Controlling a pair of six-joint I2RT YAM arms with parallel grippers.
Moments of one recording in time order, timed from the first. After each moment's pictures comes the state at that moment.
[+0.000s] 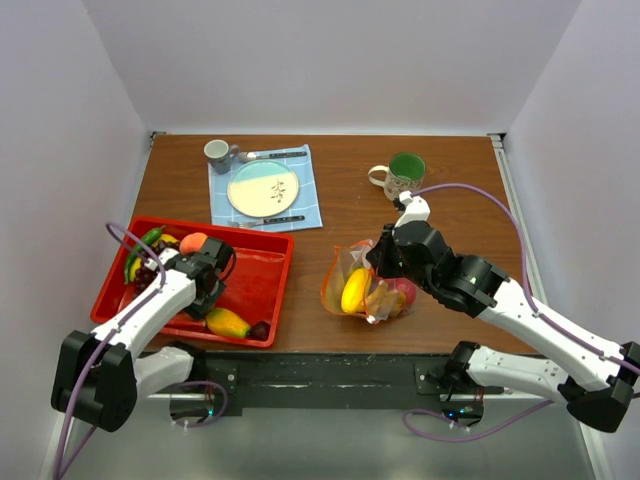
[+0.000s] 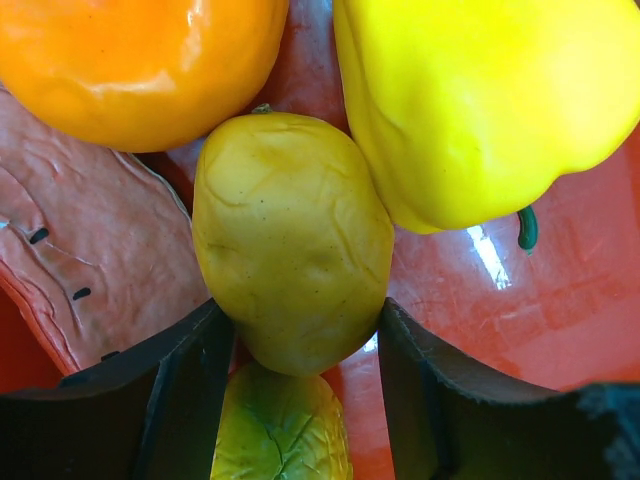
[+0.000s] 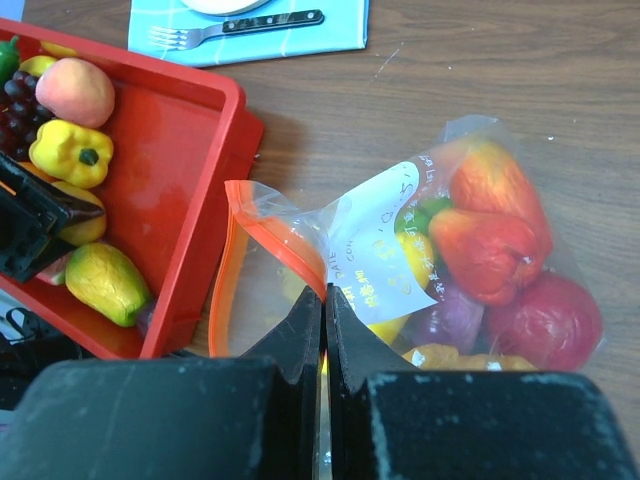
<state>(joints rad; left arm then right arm) -0.32 1.11 0.62 -0.95 -0.52 -1.33 0.90 0.97 1.01 -0.65 0.35 0.69</state>
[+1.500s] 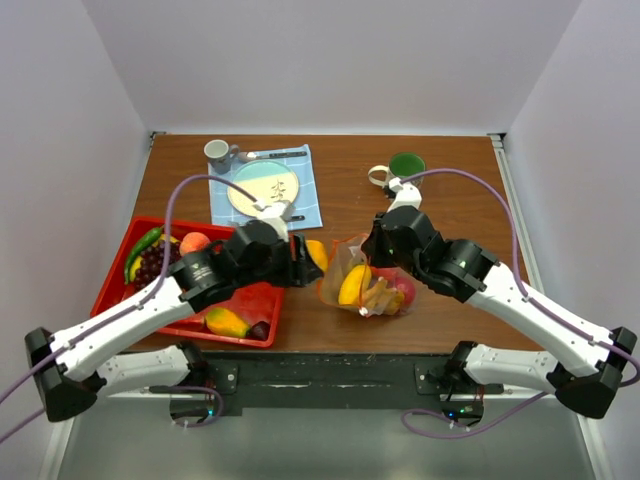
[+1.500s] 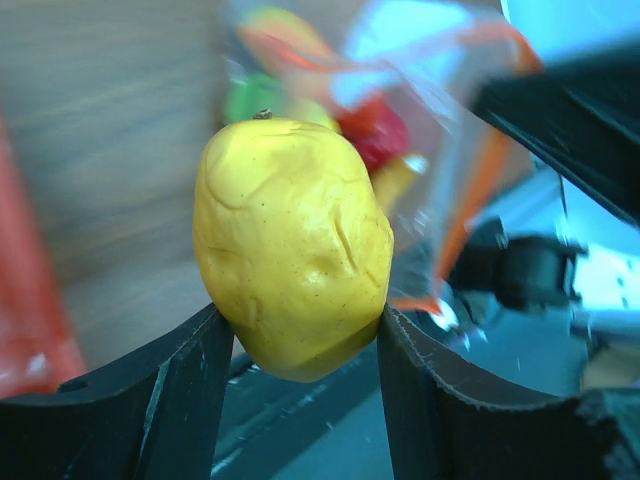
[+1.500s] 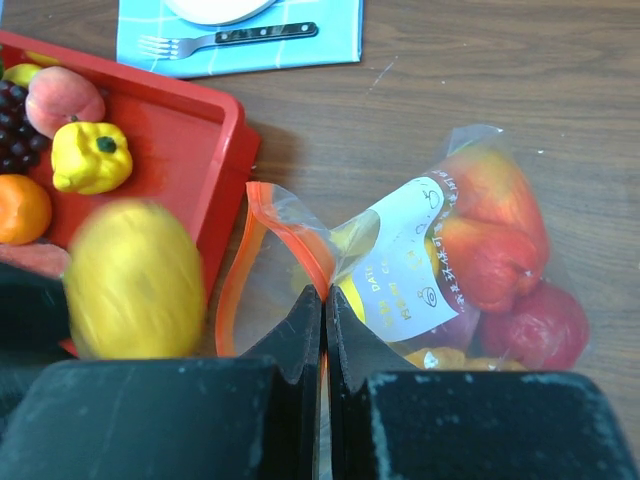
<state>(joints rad) -0.92 1.03 1.00 -0.59 -0.05 -0.80 0.90 1.08 1.16 -0.72 0.37 0.68</state>
